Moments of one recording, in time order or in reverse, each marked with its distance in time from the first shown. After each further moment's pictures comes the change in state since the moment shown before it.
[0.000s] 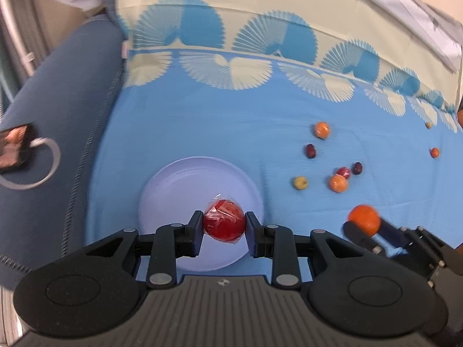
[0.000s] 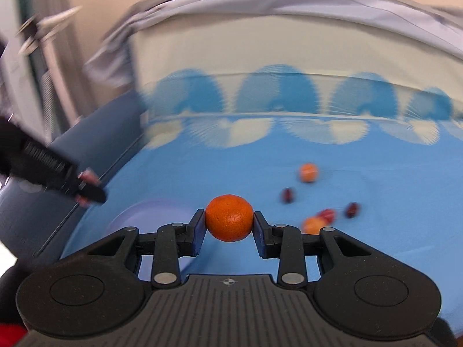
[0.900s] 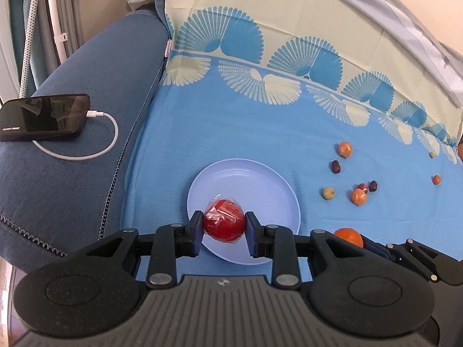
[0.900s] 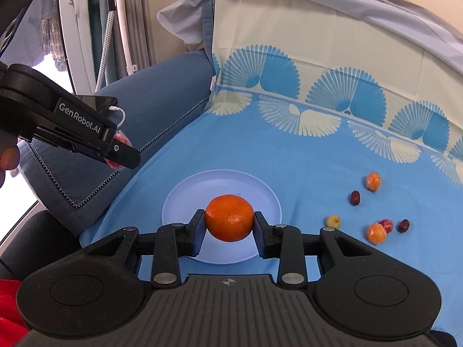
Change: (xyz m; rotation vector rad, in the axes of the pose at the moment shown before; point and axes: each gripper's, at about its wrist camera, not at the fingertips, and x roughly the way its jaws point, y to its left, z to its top) left arm -0.011 0.081 -0.027 -0.100 -0.066 -0.018; right arm 0.008 0.110 0.006 -0.216 0.118 0.068
